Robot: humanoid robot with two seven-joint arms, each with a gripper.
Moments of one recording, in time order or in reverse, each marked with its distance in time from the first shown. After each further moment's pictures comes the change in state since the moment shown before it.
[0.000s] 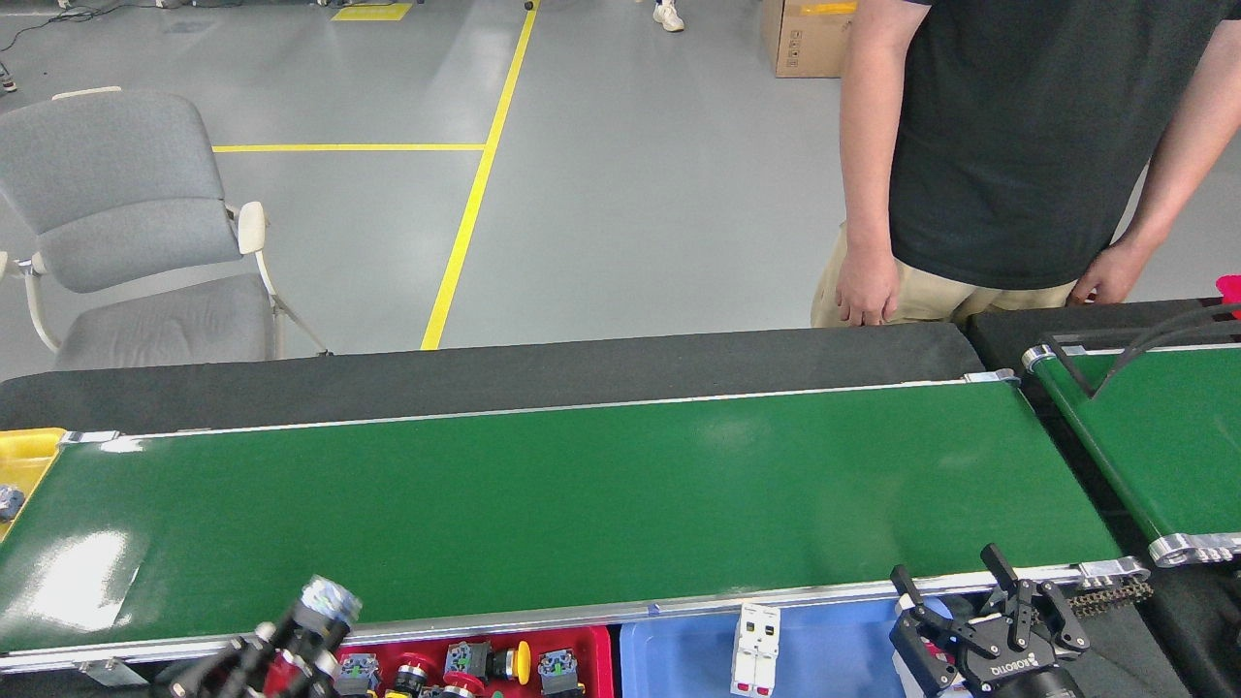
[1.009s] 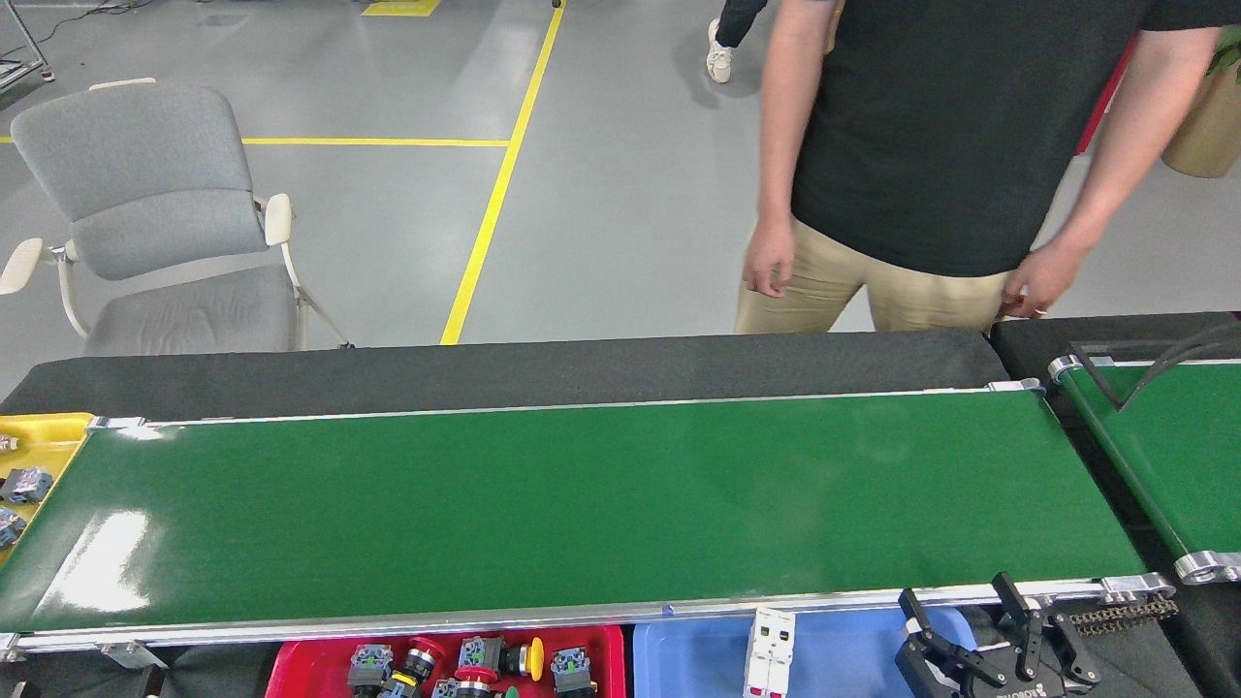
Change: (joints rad) left arm 0.013 0.043 0.315 0.008 -0.085 0.320 -0.005; right arm -0.026 -0.005 0.007 -0.012 0.004 0.056 0.023
